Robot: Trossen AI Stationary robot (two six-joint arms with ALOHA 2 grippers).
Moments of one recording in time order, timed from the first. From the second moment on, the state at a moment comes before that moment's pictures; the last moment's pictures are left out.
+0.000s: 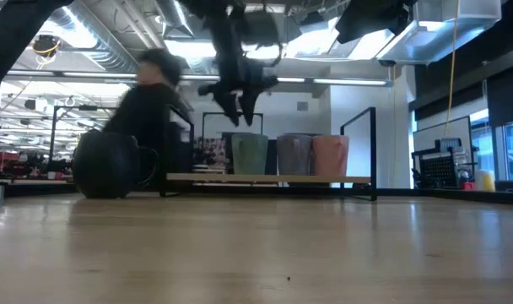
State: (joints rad) left arm 0.39 1.95 1.79 -0.97 -0.35 -0.48; right arm 0.33 1.30 1.10 -0.58 0.51 0.49
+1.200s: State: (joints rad) left arm -0.14 1.04 1.10 -0.46 -0.13 -0.33; right arm 0.37 1.29 1.20 -0.58 -0.02 0.80
